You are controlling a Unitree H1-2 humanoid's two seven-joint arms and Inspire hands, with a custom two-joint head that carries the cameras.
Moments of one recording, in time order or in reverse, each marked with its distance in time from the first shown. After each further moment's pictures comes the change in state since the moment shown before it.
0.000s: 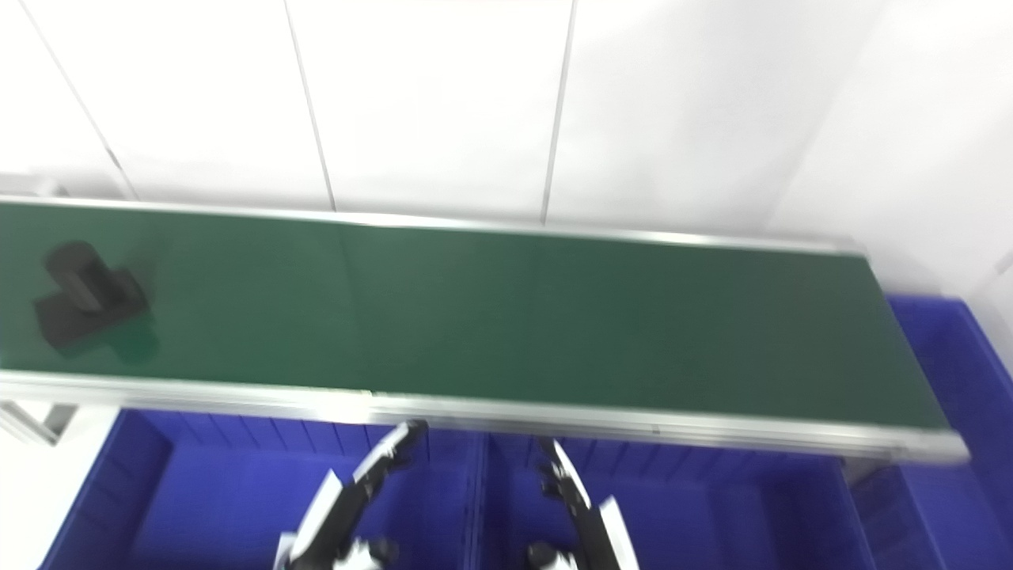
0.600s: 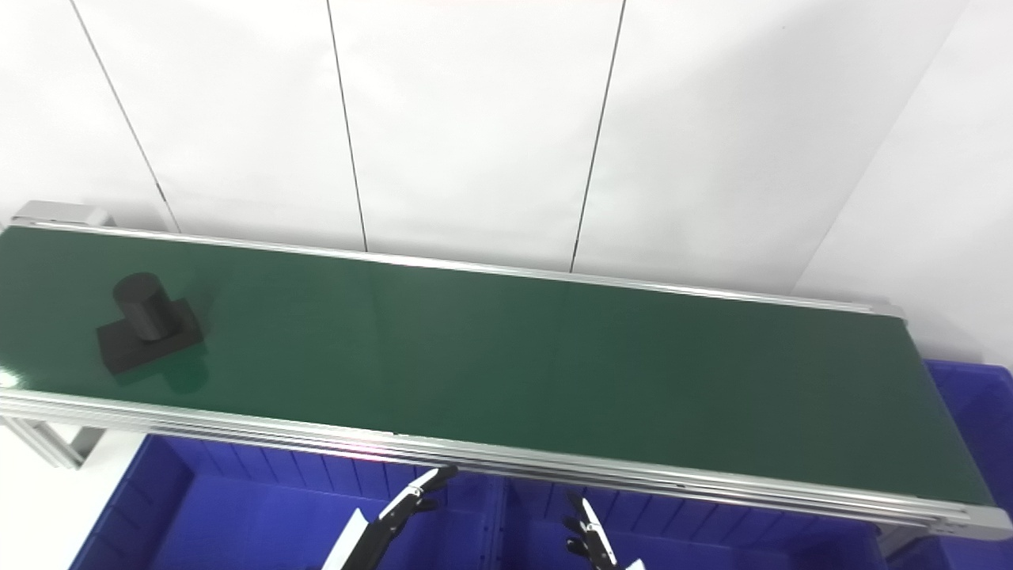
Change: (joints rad) left arm -0.036 0.022 -0.086 0.019 0.002 0.000 0.097; right arm -0.011 -0.017 0.032 0.023 0.017 0.000 -0.037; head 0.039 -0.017
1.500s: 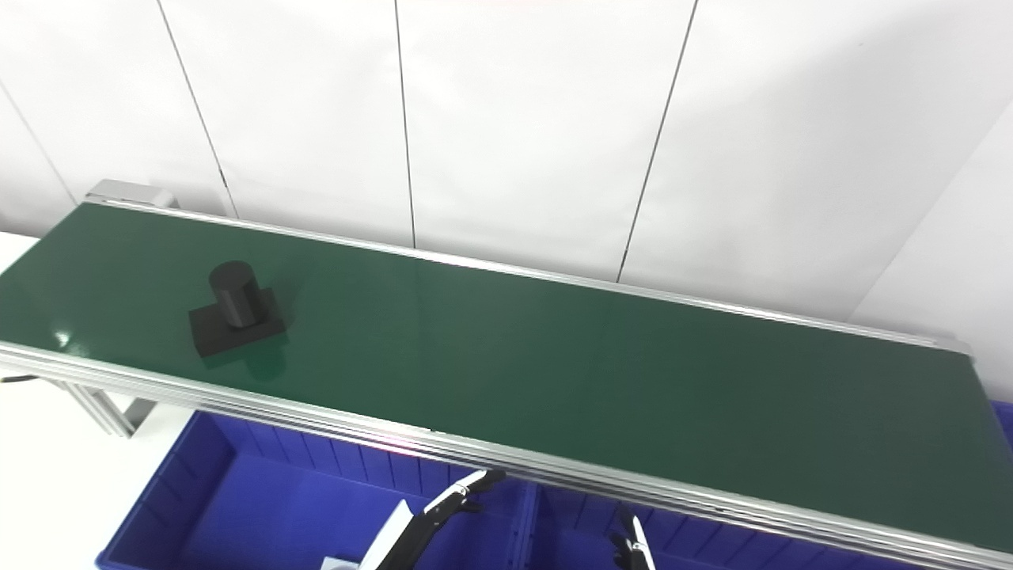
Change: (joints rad) left arm -0.027 -0.017 -0.012 0.033 0.020 0.000 0.020; right arm -0.010 -0.037 0.012 0.013 0.031 0.000 -0.007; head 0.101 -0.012
